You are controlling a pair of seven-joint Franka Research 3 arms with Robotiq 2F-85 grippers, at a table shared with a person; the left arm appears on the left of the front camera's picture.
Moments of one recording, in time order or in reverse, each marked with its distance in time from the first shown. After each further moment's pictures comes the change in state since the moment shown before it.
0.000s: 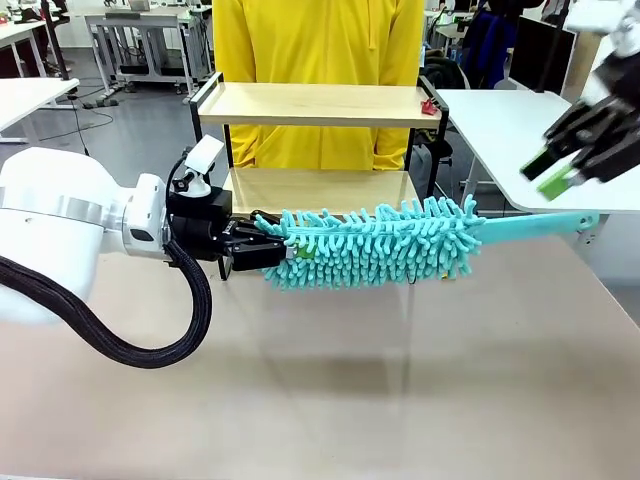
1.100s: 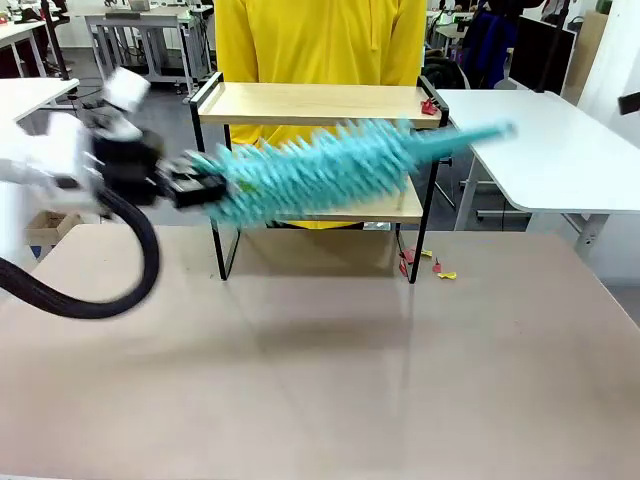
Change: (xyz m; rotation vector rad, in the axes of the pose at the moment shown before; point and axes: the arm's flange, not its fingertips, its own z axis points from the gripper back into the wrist) left arm 0.068 -0.003 0.096 0.247 -0.041 -0.081; right arm -0.056 0.009 0.072 -0.148 -0.314 -0.196
